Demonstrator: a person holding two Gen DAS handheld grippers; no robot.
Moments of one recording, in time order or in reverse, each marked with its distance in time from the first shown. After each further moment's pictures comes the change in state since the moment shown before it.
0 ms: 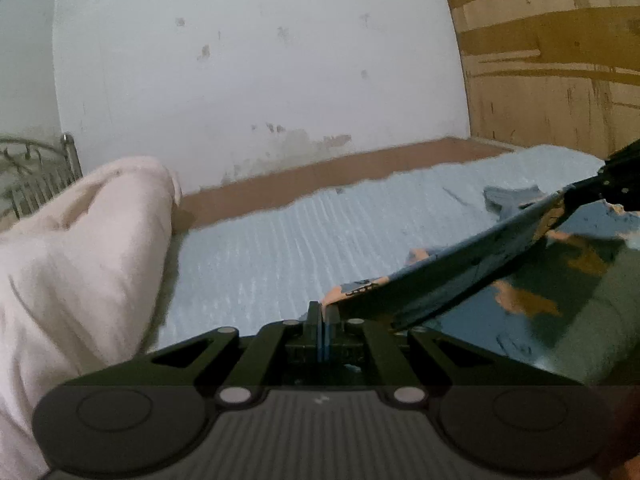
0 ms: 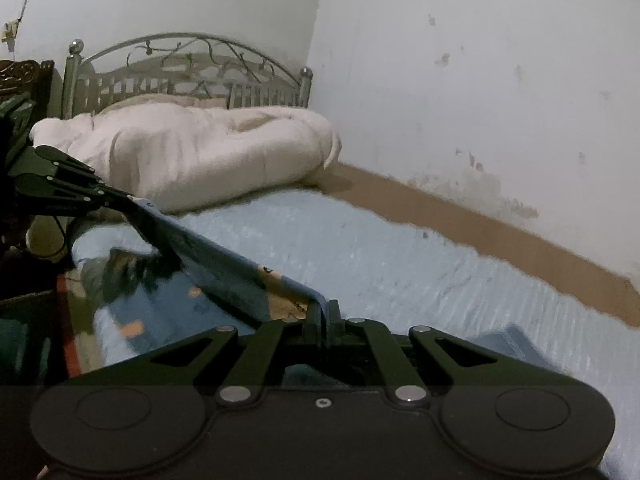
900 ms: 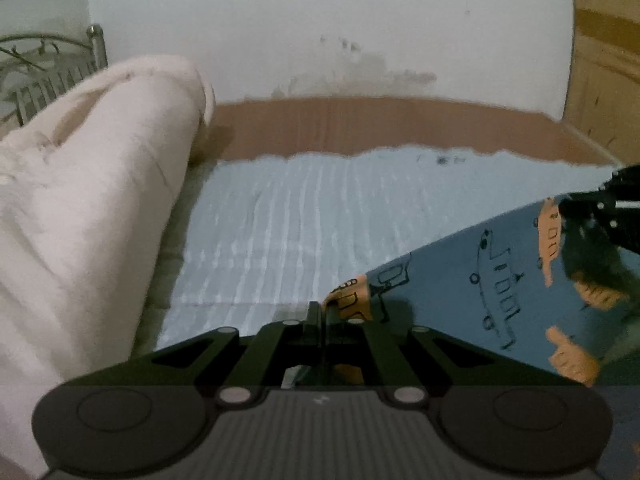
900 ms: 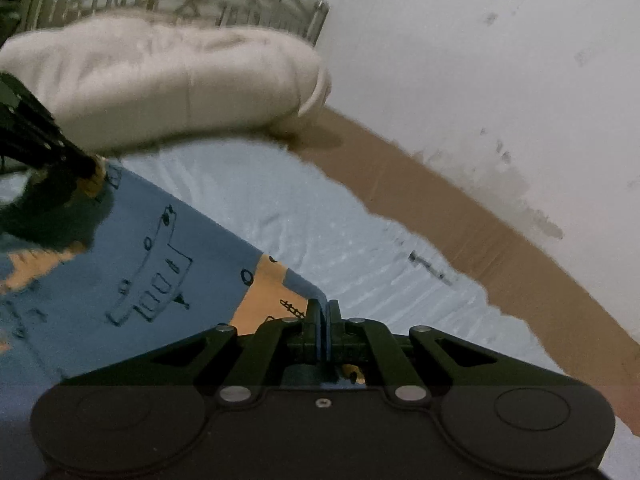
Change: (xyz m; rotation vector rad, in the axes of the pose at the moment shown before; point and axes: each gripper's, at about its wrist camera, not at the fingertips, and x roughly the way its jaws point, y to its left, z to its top) left arm 0.208 0.103 0.090 -0.223 0.238 0.090; right arm 0.287 -0.100 0.088 -0.185 0.141 -0.019
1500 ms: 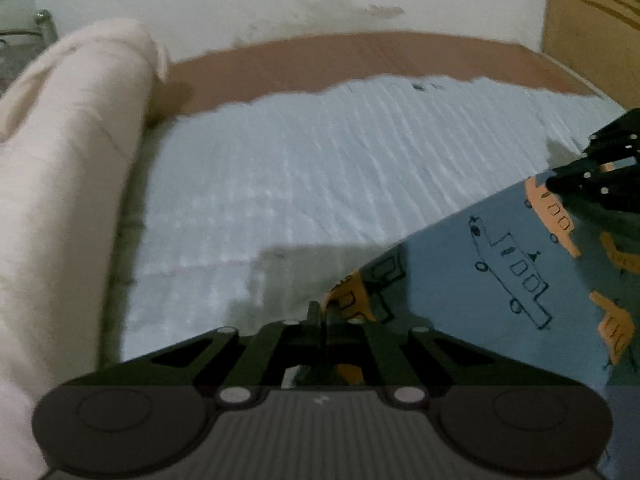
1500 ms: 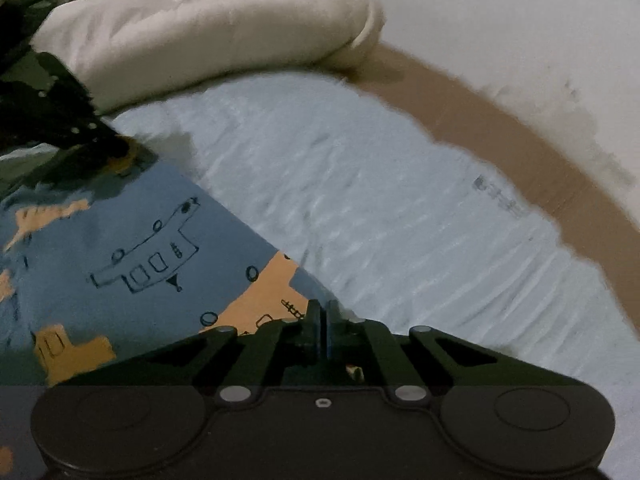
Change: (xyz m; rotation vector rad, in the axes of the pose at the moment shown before) left arm 0.046 -0.006 -0.005 0.102 0.191 -0.035; right arm 0.041 -0.016 -0.022 0.000 0.180 0.210
